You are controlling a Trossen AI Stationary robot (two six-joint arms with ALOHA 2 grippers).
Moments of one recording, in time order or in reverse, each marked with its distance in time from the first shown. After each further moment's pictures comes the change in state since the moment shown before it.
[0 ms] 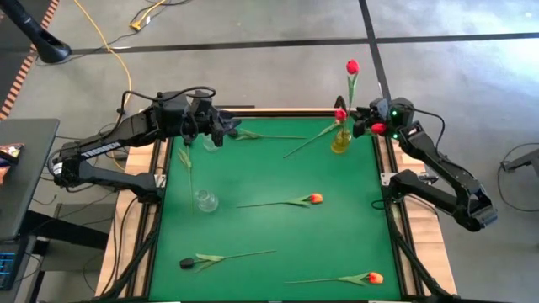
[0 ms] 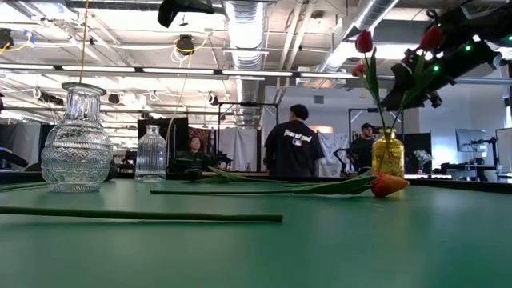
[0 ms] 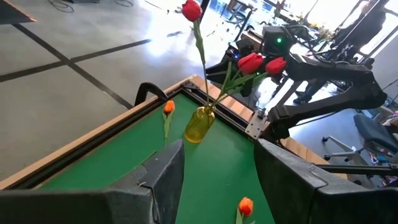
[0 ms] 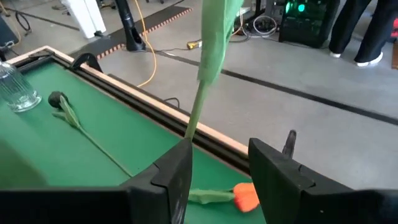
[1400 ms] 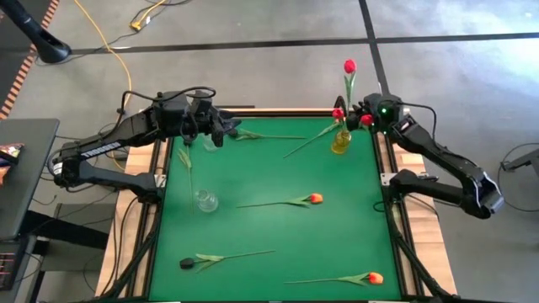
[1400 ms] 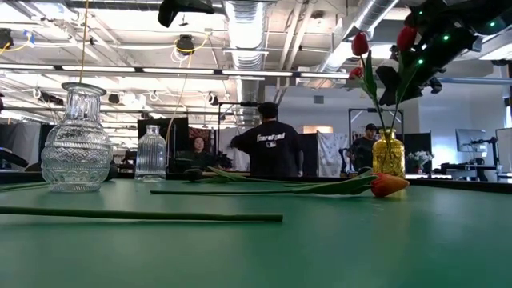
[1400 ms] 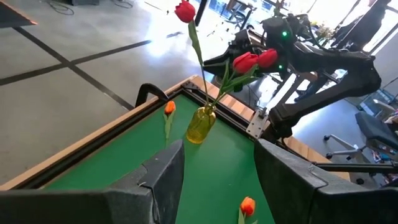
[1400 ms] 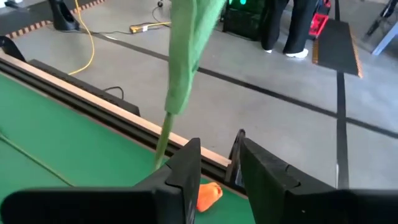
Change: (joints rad) left arm 0.000 0.000 0.000 0.000 0.000 0.016; right arm 0.209 0.092 0.133 -0.113 0.446 0.010
